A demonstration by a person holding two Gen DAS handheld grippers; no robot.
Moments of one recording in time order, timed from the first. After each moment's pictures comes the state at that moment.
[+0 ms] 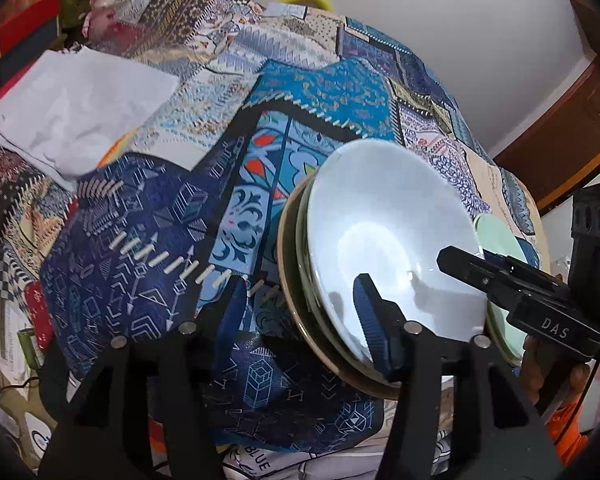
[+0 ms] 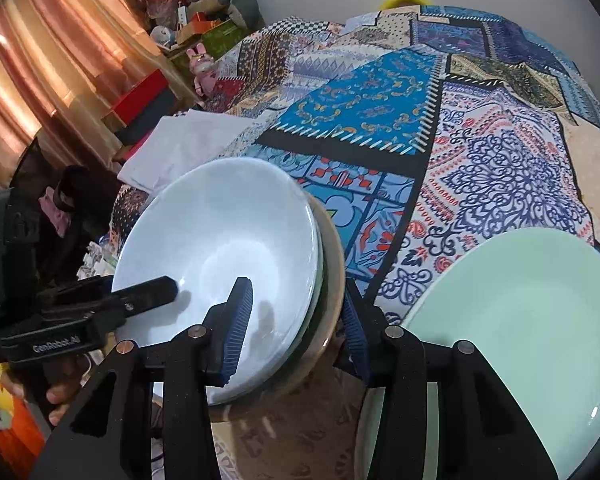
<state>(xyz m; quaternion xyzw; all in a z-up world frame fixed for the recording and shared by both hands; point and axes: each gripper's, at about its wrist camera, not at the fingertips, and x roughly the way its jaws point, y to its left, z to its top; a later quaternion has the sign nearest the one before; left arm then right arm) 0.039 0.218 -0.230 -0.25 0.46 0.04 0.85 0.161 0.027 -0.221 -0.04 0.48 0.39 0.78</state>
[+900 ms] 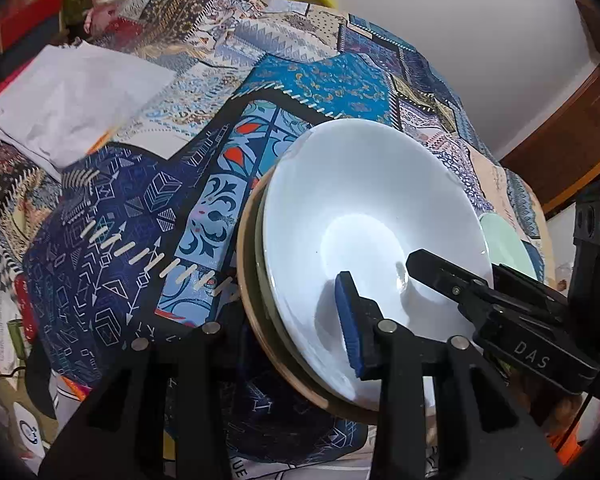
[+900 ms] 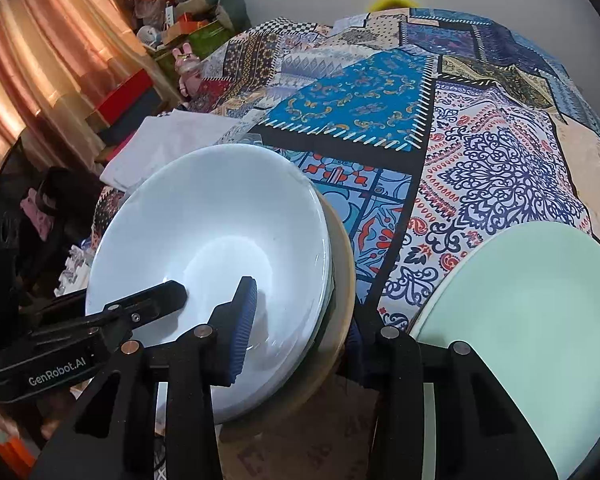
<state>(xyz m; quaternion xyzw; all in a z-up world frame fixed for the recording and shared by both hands) 0.049 0.197 -0.234 -0.25 0.46 0.06 0.85 0.160 0.035 -0.227 -0.04 0.48 0.36 0.80</state>
